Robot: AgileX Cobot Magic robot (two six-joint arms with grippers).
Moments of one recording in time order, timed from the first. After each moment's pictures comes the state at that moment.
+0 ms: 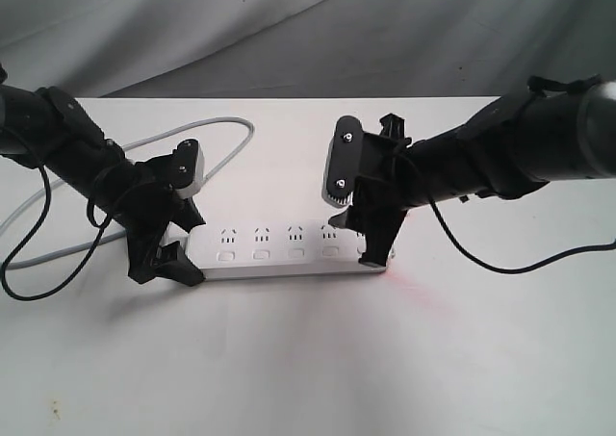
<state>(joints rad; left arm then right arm) -0.02 2.16 -1.31 -0.70 0.88 1.79 0.29 1.91 -1.09 1.15 0.29 -2.11</state>
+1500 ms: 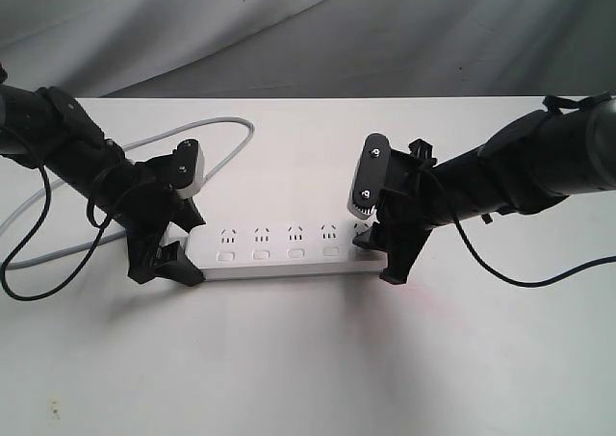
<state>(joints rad) -0.02 2.16 -1.31 -0.70 0.88 1.79 0.23 1.95 -1.04 1.15 0.32 -2.06</state>
